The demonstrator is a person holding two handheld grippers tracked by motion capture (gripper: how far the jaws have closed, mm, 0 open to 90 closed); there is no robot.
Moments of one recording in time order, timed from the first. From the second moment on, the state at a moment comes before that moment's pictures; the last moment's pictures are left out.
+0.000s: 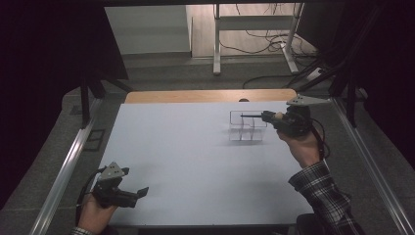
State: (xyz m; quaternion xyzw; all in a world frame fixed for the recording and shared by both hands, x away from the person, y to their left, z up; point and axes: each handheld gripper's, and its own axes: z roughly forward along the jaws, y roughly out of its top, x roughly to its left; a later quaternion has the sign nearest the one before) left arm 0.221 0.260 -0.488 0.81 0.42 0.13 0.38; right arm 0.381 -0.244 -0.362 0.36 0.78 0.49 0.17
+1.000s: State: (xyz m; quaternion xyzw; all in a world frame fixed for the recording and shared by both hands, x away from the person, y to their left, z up) left arm 0.221 0.259 -0.489 0.82 0.42 0.13 0.37; right arm 0.417 -0.221 -0.380 0.38 0.80 0.43 0.17
